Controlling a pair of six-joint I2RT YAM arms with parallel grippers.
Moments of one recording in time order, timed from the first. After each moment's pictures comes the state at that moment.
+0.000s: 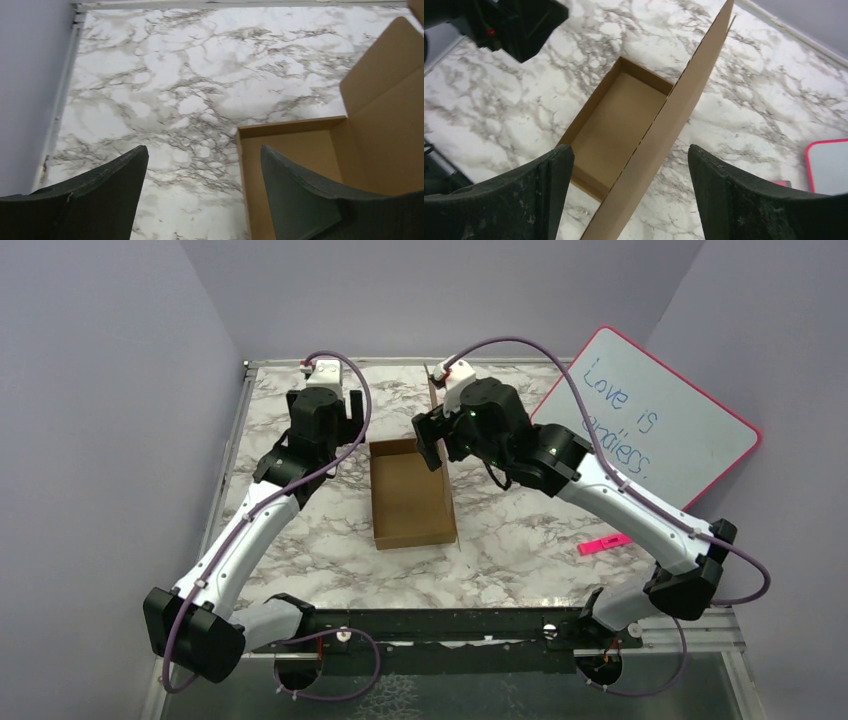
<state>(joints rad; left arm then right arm) -0.41 1.17 1.12 -0.34 -0.37 -0.15 0.94 1.44 1.60 -0.59 0.21 0.10</state>
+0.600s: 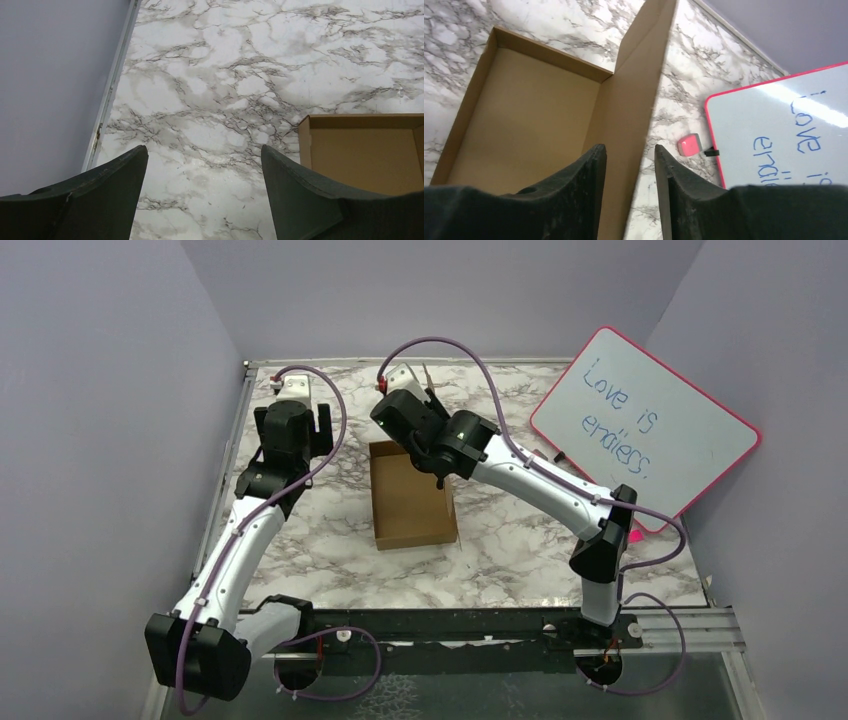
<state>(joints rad) -0.23 1.07 0.99 -0.34 -0.38 -0.06 1.06 1.90 2.05 -0.96 0.80 0.10</state>
